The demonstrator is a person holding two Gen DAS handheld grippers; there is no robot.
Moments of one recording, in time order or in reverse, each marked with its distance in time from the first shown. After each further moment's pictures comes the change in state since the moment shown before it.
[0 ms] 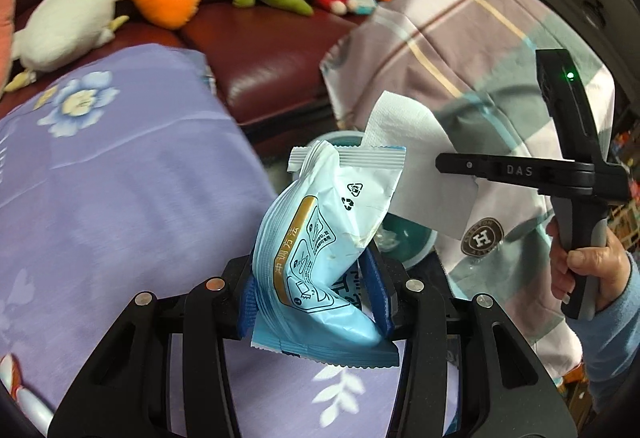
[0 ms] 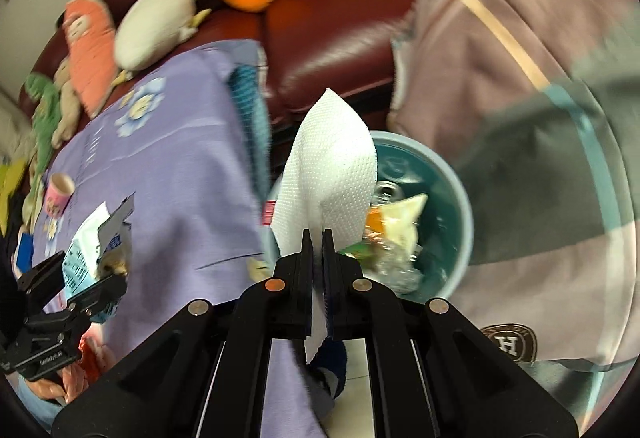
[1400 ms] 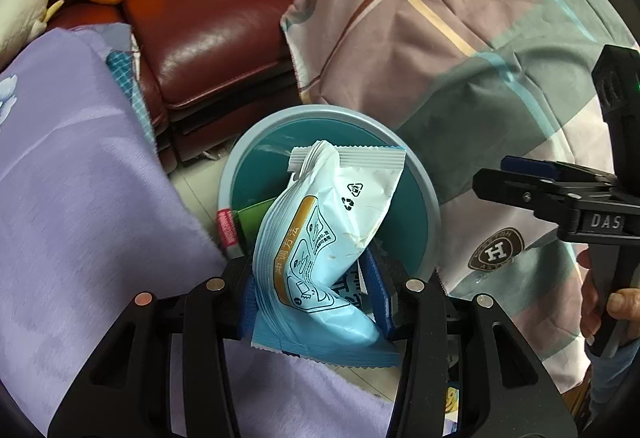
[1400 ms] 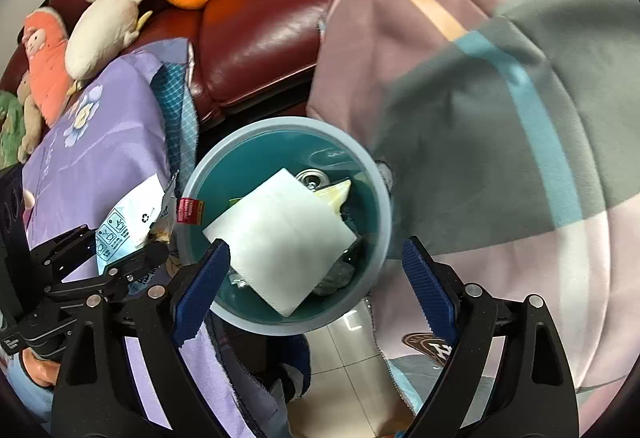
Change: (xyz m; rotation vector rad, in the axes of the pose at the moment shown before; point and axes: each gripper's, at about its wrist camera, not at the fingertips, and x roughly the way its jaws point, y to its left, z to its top) left arm 0.117 -0.044 0.035 0.045 0.140 -0.039; right arm 0.005 -0.071 -0.002 0.062 0.031 -0.106
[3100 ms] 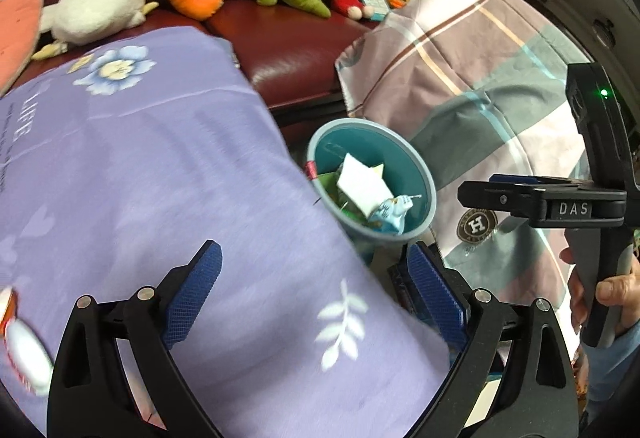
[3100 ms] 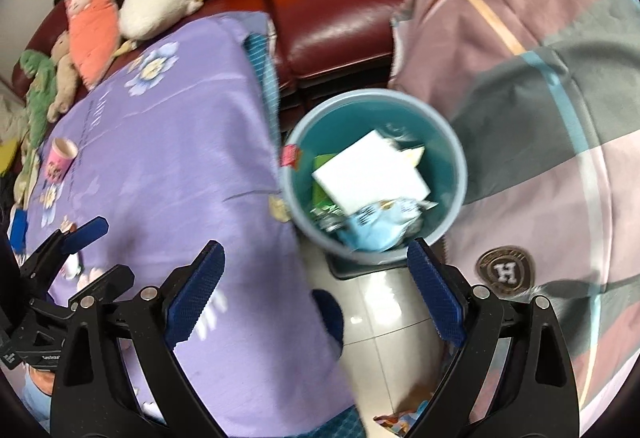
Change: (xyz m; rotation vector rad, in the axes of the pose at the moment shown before) left arm -0.158 0.046 -0.115 -0.126 -0.172 0.070; right arm -0.059 0.113 -0.060 -0.108 0.028 0.049
